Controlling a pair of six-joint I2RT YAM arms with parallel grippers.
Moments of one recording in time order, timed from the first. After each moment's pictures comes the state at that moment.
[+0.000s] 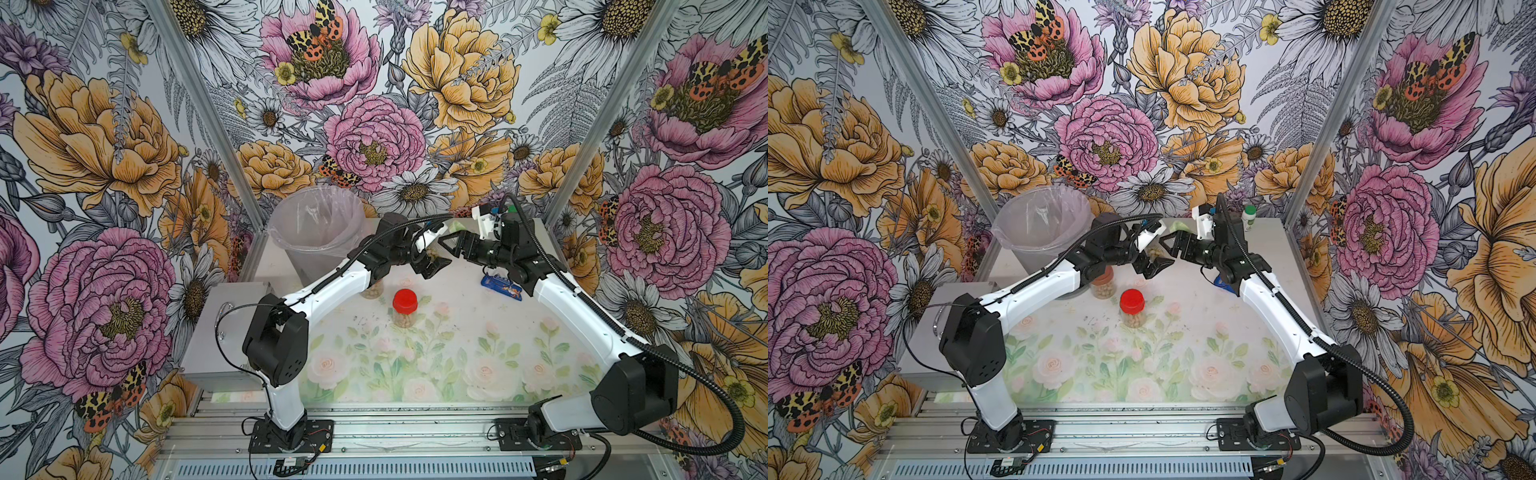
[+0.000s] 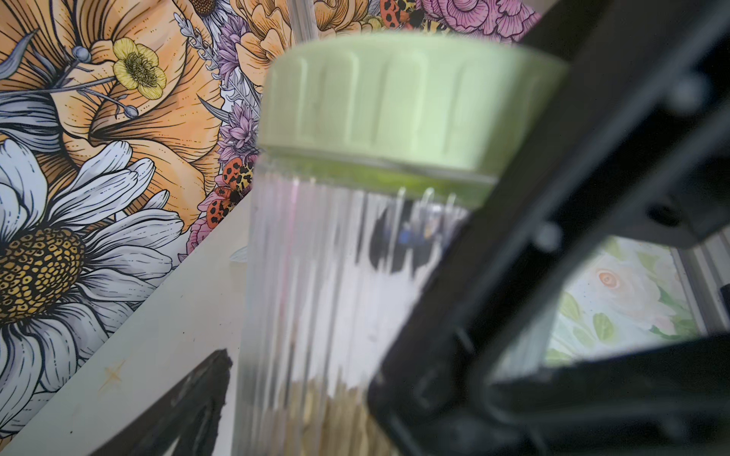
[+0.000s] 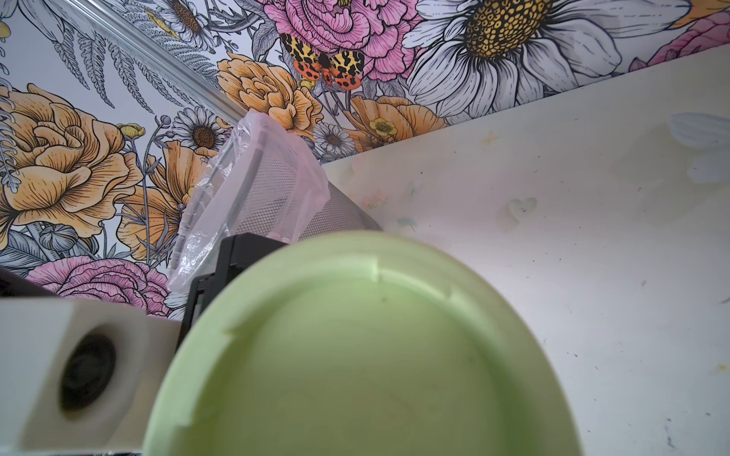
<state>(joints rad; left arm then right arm) -0.64 1.81 1.51 -0.15 0.42 0.27 0.29 1.42 1.24 -0.30 -0.53 0.58</state>
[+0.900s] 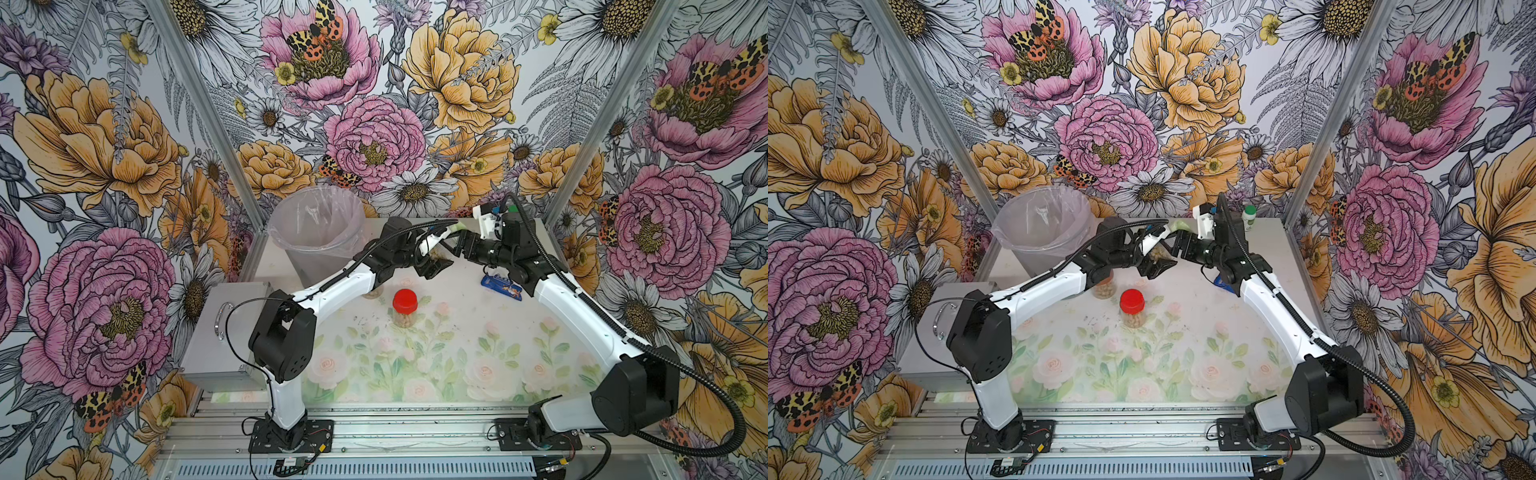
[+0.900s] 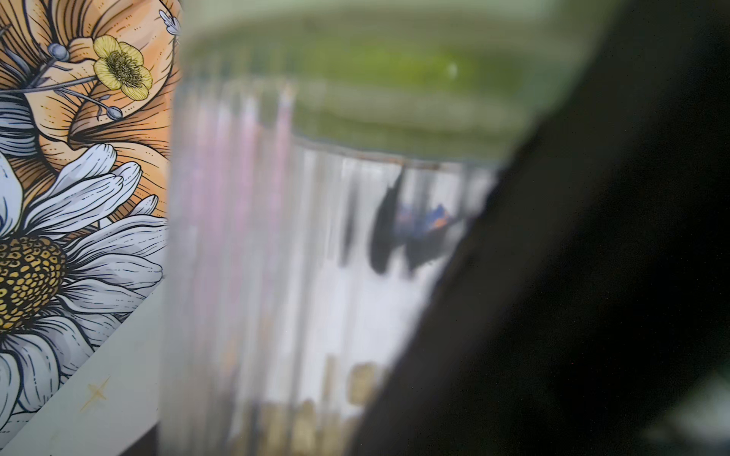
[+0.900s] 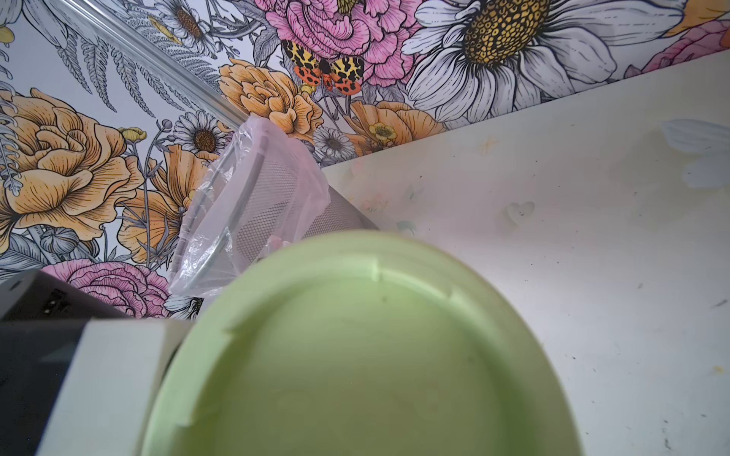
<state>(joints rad) -0.65 1.82 1.46 -0.06 0.41 0.27 0.29 1.41 1.24 -0.30 -0.53 0.58</state>
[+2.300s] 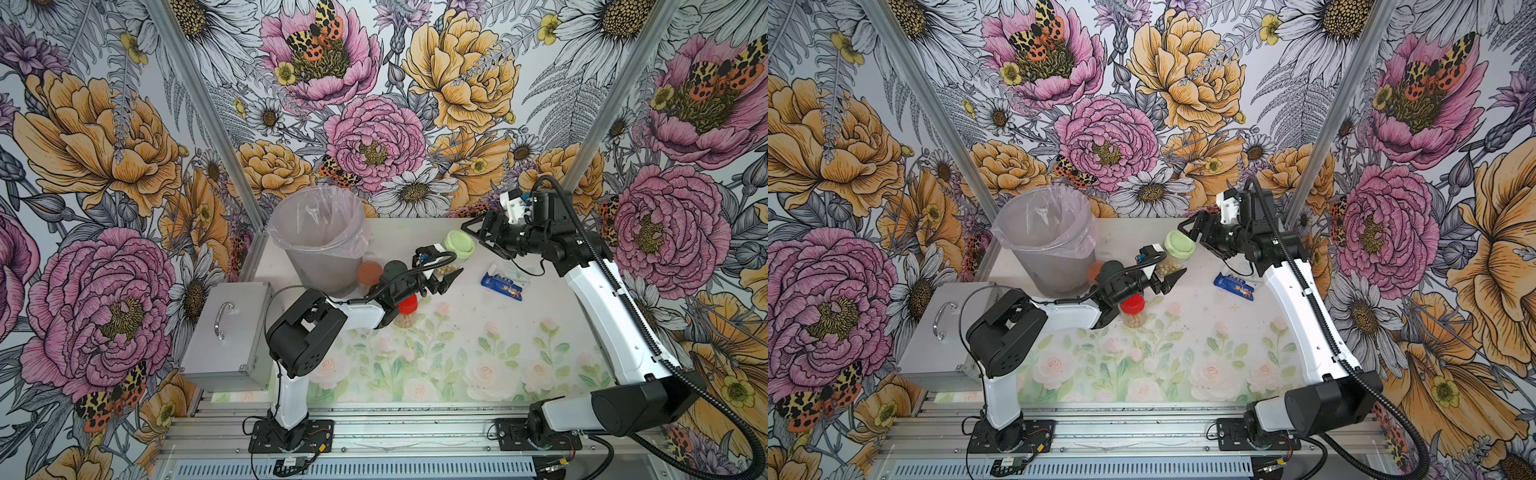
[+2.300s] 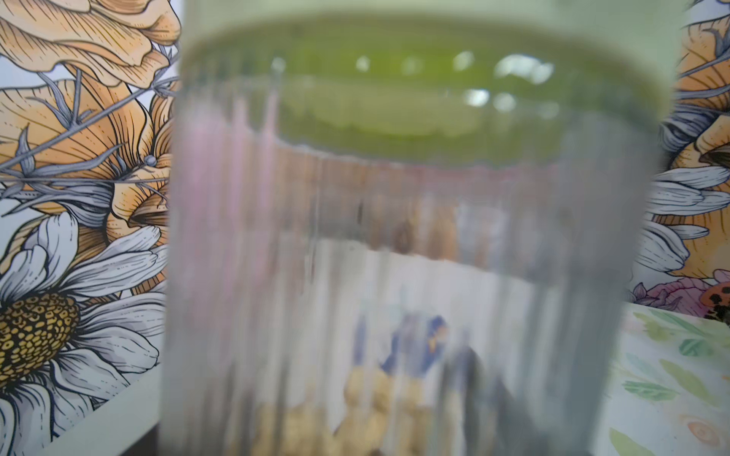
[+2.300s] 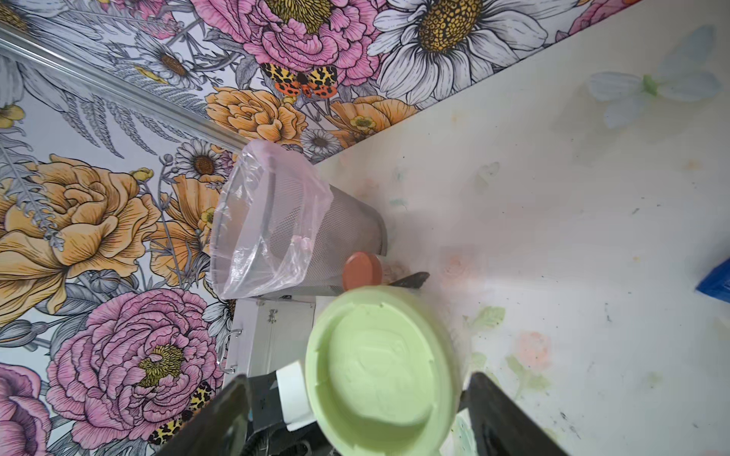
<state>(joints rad) -0.74 1.94 1.07 0.94 0.26 0.06 0.21 1.41 1.61 -0.84 -0.54 0.63</state>
